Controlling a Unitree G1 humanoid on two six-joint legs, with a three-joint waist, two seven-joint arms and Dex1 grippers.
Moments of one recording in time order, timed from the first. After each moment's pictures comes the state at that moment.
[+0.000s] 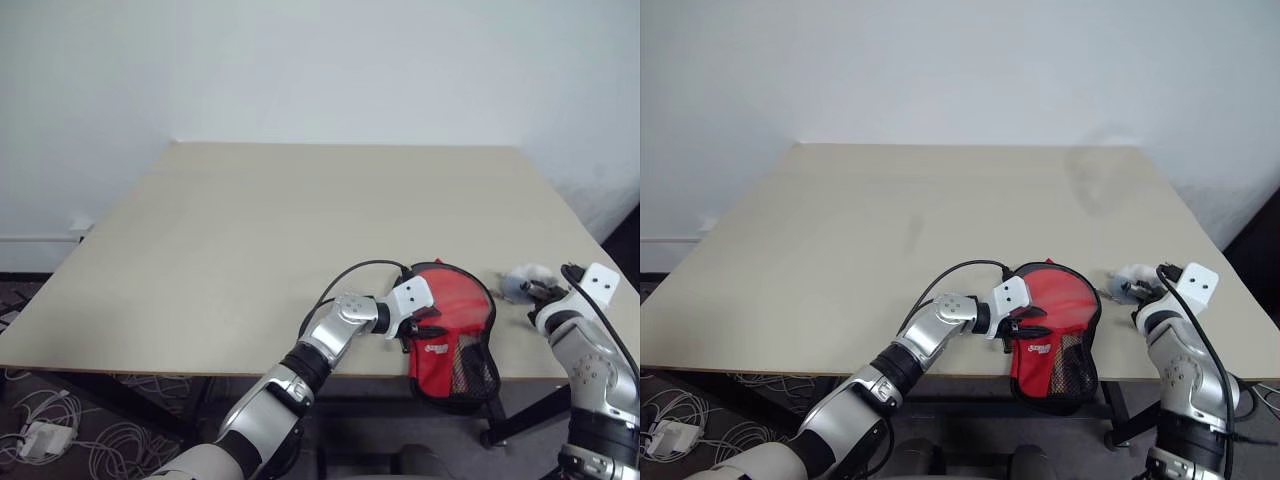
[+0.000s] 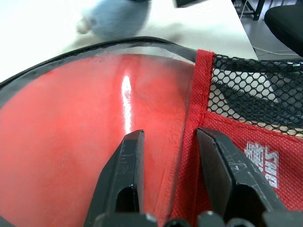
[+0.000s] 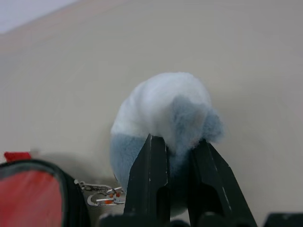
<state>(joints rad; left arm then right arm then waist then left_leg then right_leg) -0.64 -0.07 -0.47 0.69 0.03 0.07 -0.86 -0.11 -0.27 -0.52 -0.14 0.51 0.73 -0.02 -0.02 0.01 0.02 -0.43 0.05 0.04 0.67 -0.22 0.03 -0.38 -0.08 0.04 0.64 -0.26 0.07</state>
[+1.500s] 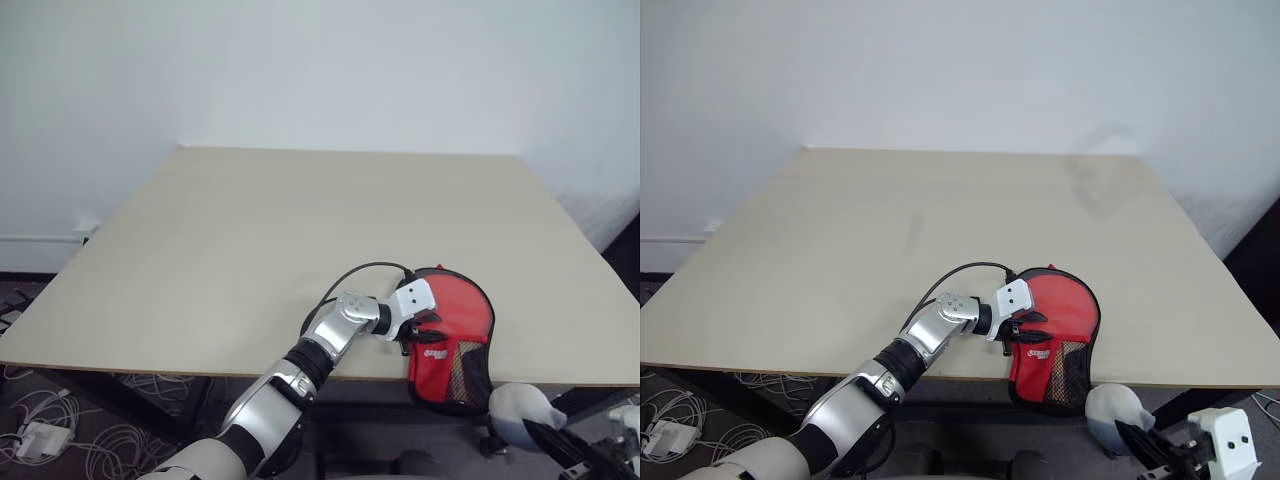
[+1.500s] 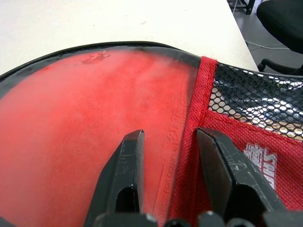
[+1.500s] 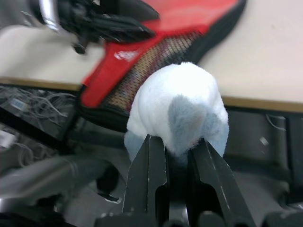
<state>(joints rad) -0.68 -0.08 -0.48 0.76 0.03 0.07 -0.90 1.05 -0.41 -0.60 -0.87 0.78 0.55 0.63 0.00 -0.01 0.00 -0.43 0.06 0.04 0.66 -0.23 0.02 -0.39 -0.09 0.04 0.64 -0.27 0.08</state>
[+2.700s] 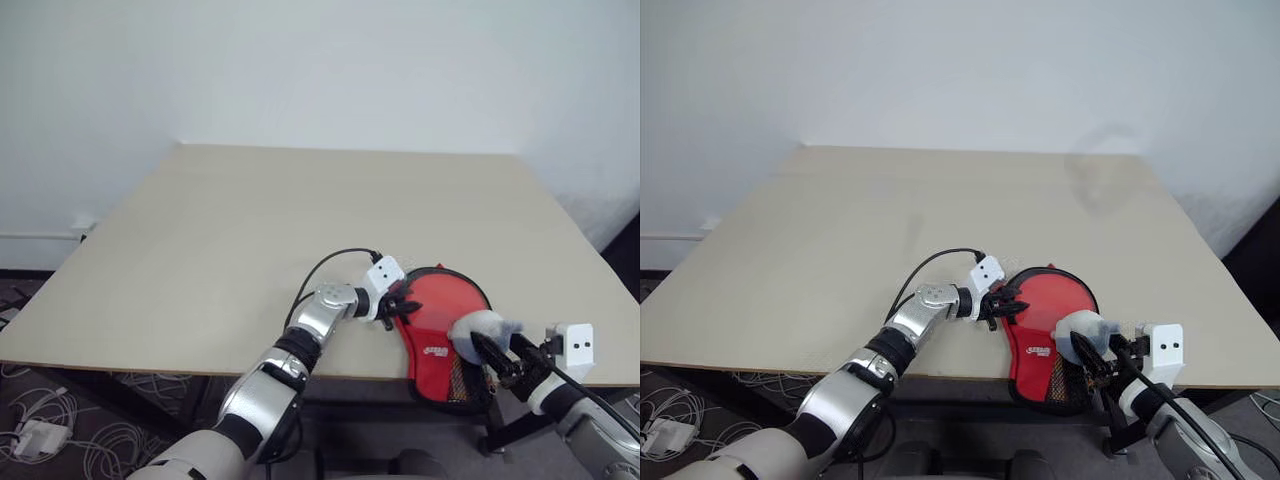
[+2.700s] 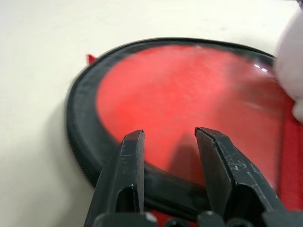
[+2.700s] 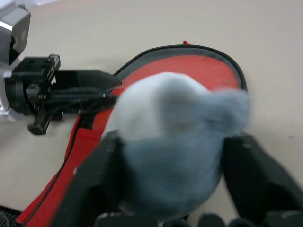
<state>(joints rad) -0.76 -0.07 -0.27 0.94 -0.01 0.02 -0.81 0.44 -0.41 -0.29 -0.59 0.67 0.60 0.33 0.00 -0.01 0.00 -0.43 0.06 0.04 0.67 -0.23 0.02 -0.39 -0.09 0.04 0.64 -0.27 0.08</state>
